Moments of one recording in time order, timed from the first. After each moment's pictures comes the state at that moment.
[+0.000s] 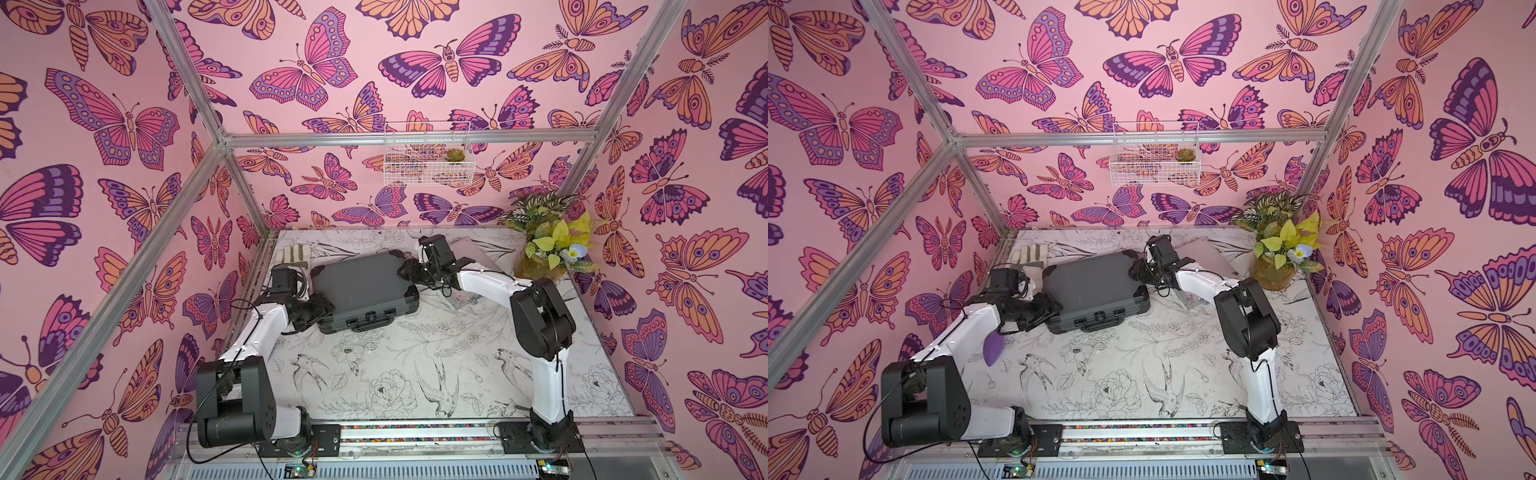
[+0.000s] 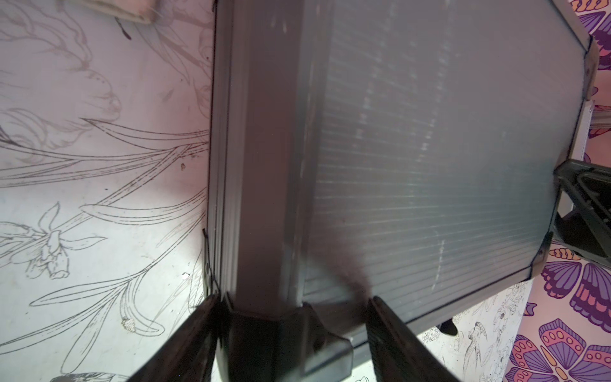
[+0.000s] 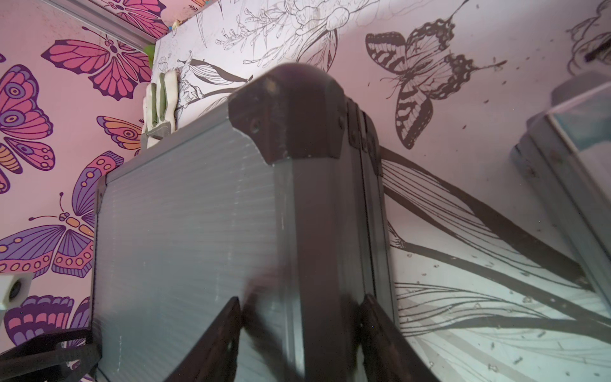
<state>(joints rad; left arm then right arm) 0.09 1.40 0.88 -0.62 0.41 -0.41 0.57 2.08 1.53 -0.21 -0.28 0.68</state>
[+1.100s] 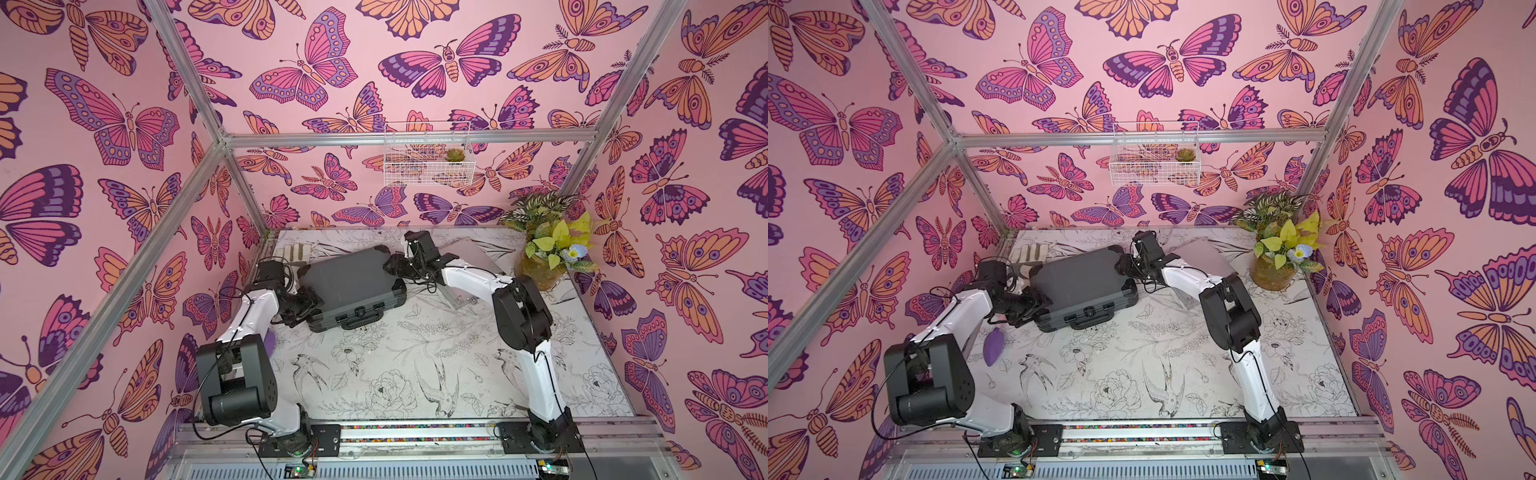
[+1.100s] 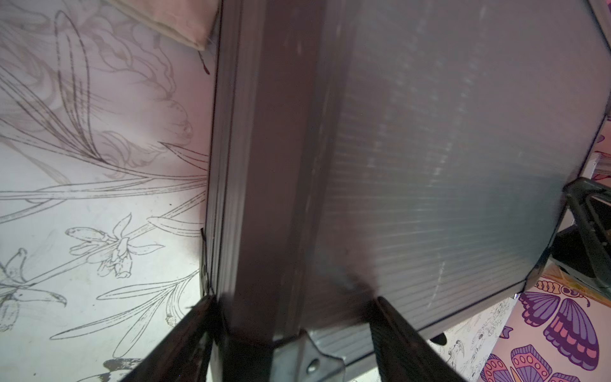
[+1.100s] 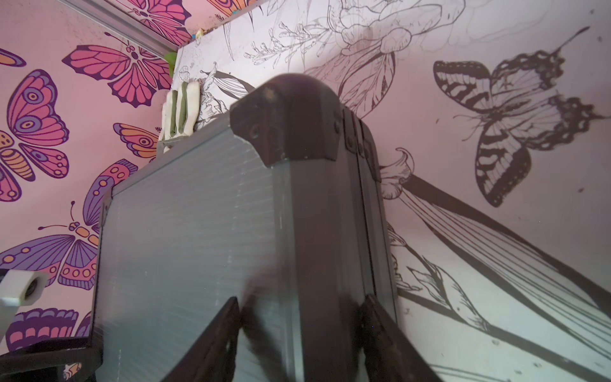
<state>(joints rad) 0.20 1.53 1.03 -0.72 0.42 -0.41 0.62 2.23 1.74 -0.21 -0.27 0.70</state>
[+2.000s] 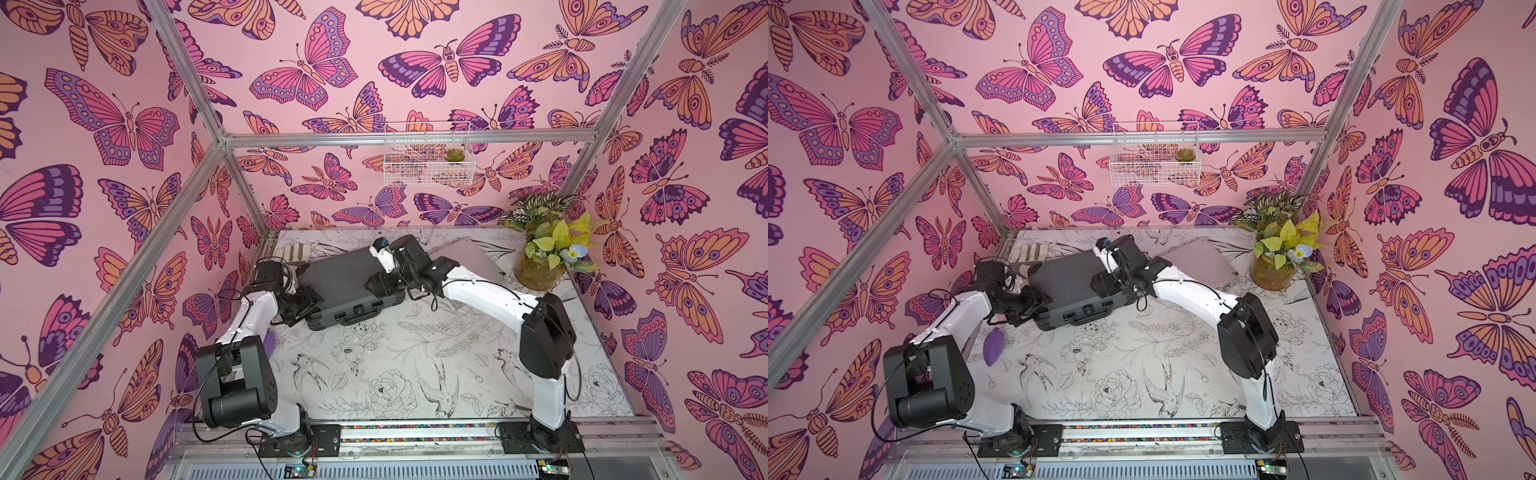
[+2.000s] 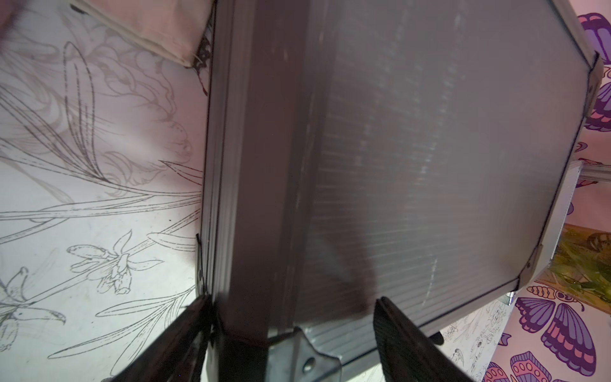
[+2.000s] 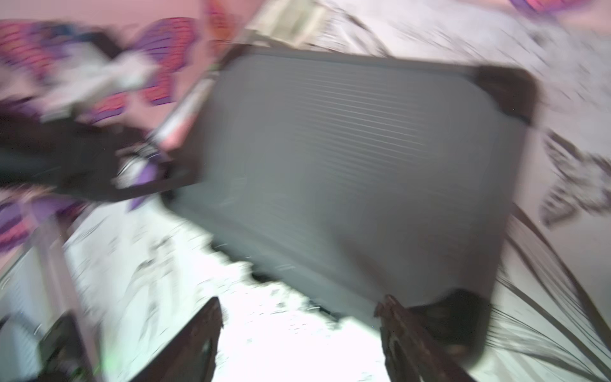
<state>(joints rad) 0.21 1.51 1.00 -0.67 0.43 -0.41 0.84 1.94 1.68 -0.43 -0.19 0.19</state>
